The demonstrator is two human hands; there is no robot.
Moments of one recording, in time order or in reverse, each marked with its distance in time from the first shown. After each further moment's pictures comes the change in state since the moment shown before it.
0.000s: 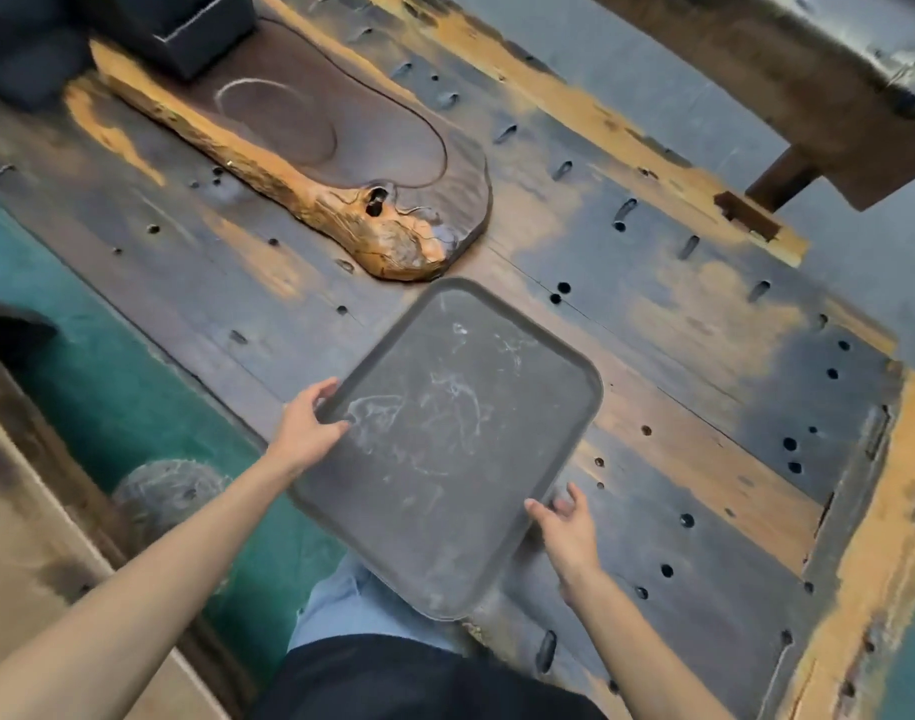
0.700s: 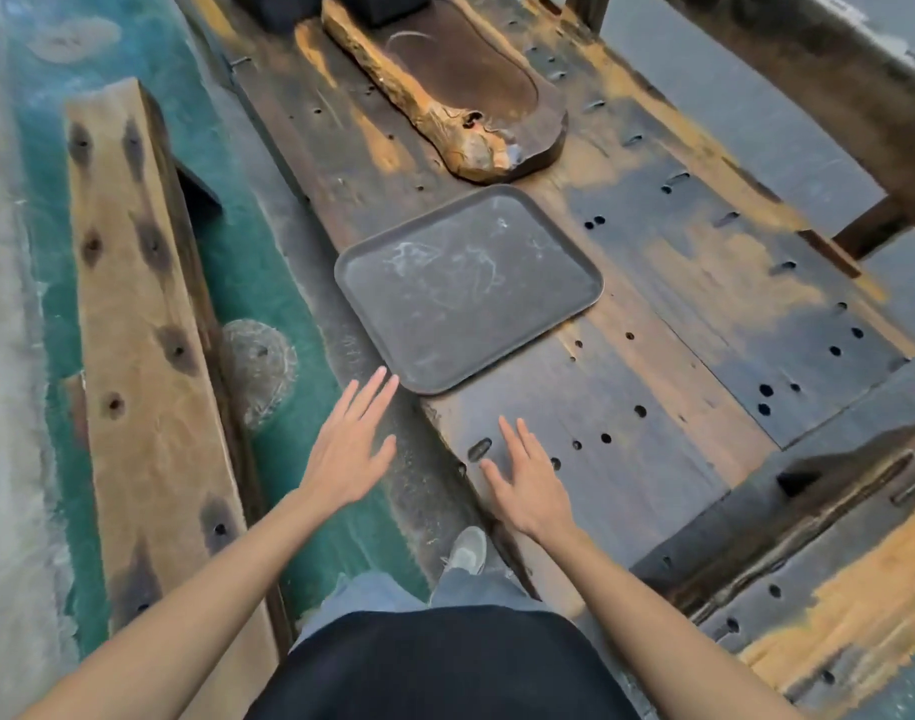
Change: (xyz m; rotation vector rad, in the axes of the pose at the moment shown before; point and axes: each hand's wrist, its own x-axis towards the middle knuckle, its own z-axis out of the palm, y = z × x) left_hand -0.377 -0.045 0.196 0.427 0.277 0.264; right_hand -0.086 0.139 -0.161 -1.062 -0.436 -0.838
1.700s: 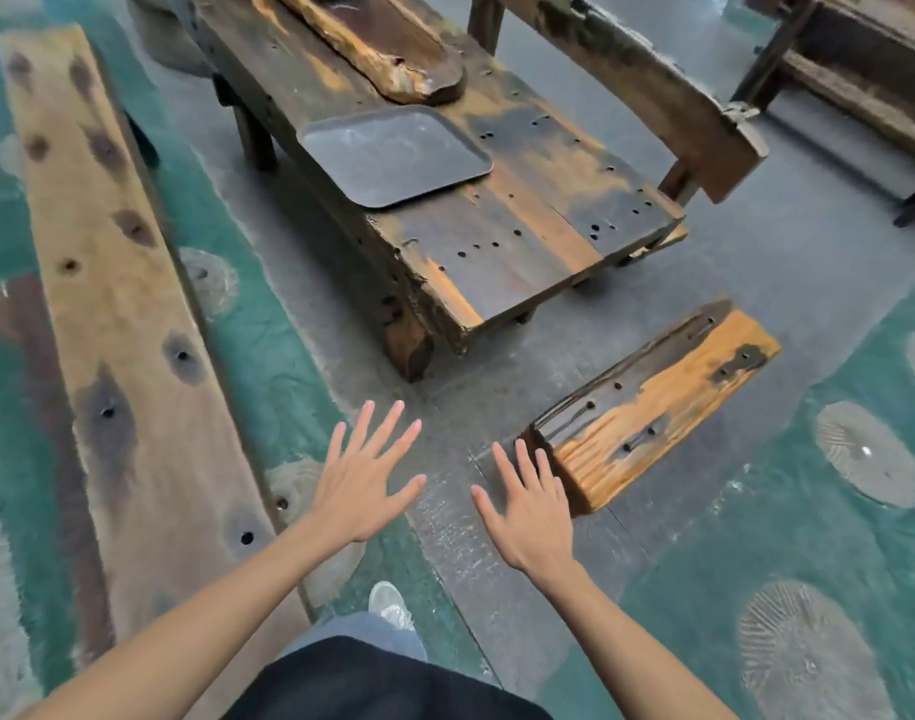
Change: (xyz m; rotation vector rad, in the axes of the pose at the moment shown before) left_hand -0.494 0.128 0.158 0.189 -0.040 0.148; right_hand -0.524 0.118 0.153 -0.371 0.233 0.114
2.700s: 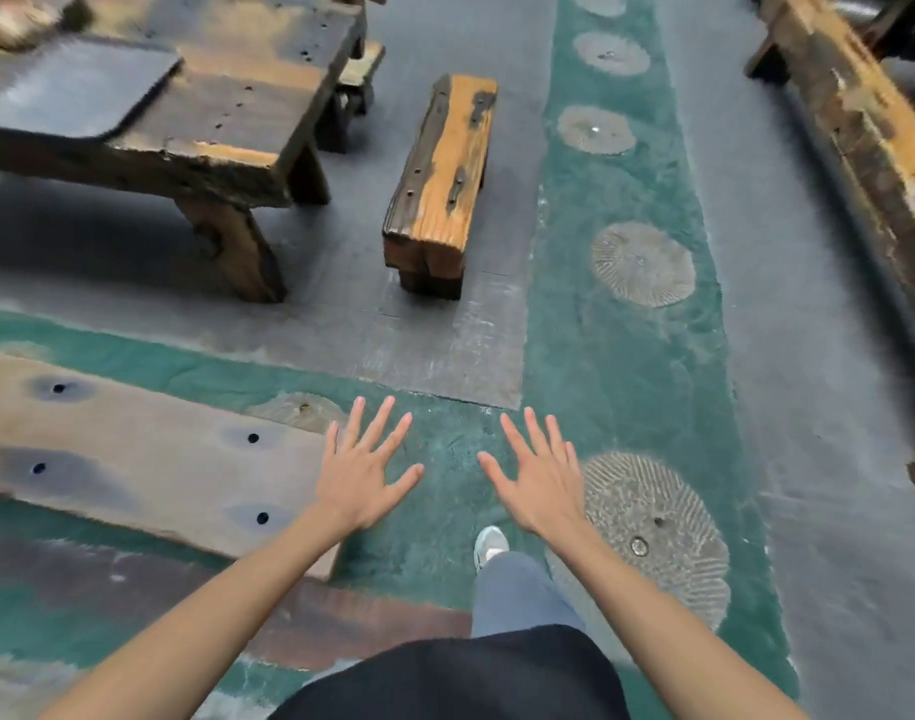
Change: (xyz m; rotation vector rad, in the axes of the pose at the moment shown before) left_hand -0.376 -0.072 0.047 0.238 -0.298 0.639; right_hand -0.487 -0.168 0.194 0.255 0.157 0.723
